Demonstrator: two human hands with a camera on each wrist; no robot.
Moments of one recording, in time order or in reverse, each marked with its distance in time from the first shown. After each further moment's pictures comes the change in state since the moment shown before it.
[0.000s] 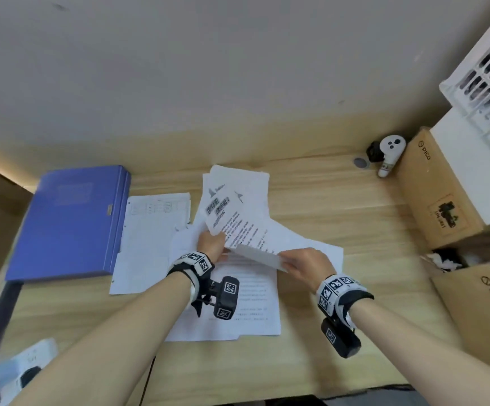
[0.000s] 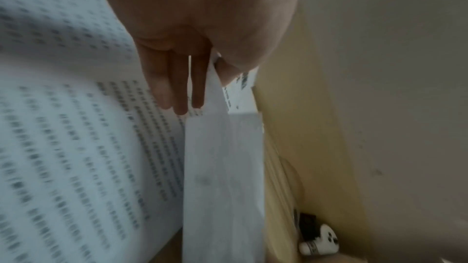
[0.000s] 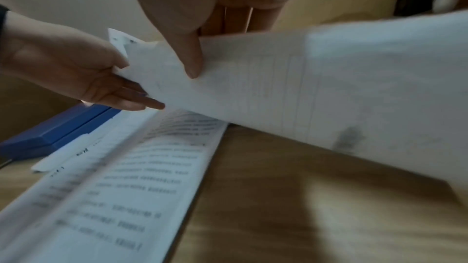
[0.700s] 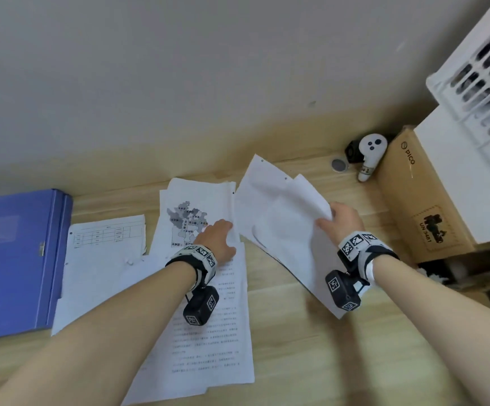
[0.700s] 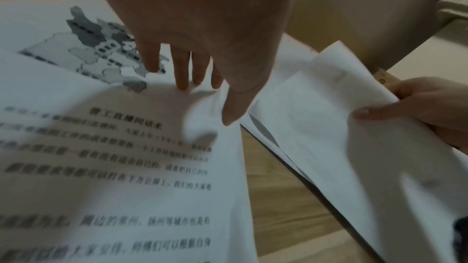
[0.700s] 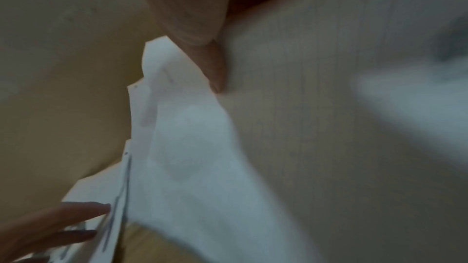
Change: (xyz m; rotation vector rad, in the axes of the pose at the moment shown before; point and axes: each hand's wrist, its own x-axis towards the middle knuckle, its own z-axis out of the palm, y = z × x) left_hand 0.121 0.031 0.091 1.236 -0.329 0.368; right_hand 0.085 0.155 -0.086 0.337 0.259 0.568
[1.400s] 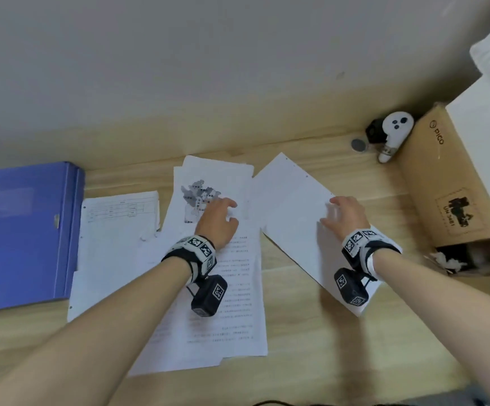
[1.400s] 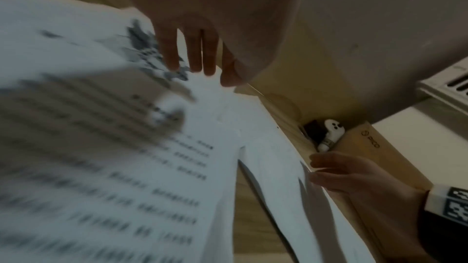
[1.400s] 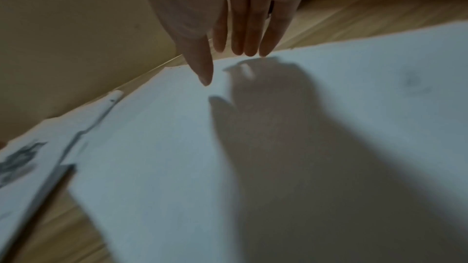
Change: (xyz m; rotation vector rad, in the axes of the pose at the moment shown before) left_hand -0.036 -0.019 0.000 -0.397 0.305 0.010; right_hand -0.007 0.016 0.053 -0.101 -0.038 0.053
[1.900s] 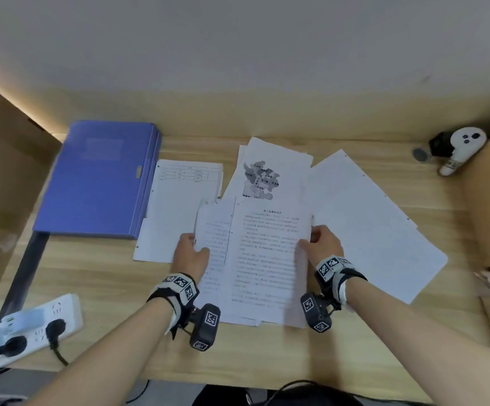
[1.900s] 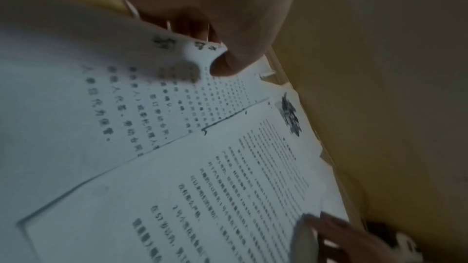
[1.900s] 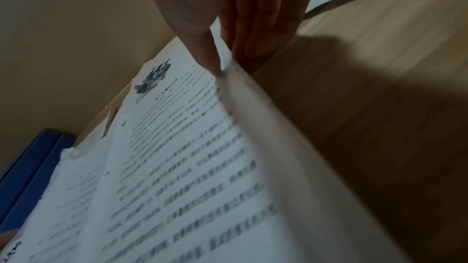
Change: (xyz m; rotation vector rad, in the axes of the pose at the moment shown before) left_hand -0.168 -0.138 -0.029 -0.385 0.335 -0.620; right_hand -0.126 -0.095 0.106 0.220 -0.178 0.011
